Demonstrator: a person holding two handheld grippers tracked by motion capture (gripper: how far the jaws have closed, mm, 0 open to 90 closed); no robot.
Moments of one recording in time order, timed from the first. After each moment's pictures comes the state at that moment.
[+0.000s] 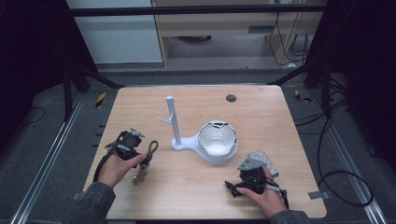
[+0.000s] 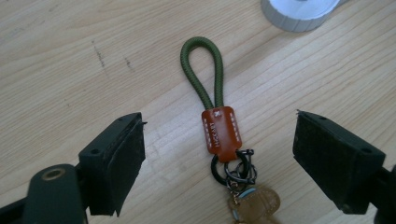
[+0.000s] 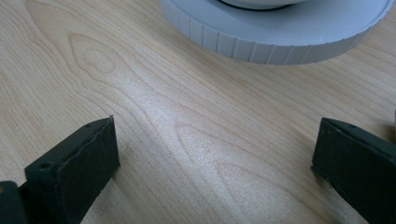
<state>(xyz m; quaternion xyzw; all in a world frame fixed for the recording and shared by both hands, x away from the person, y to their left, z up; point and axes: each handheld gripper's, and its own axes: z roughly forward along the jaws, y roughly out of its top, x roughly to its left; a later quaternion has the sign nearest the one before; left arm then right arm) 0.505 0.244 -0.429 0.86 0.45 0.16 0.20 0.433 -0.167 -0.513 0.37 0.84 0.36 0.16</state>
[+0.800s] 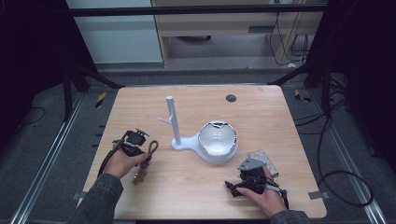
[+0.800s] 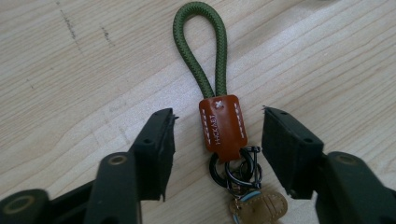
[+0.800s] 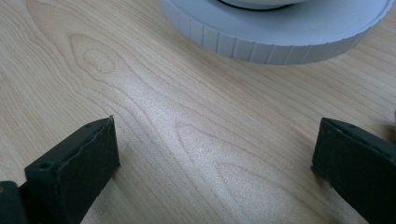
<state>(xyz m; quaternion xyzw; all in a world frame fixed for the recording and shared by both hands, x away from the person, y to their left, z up) 0.525 0.236 -0.447 0.86 0.47 0.10 0.15 0.433 -0.167 -0.513 0.37 0.84 0.36 0.16</state>
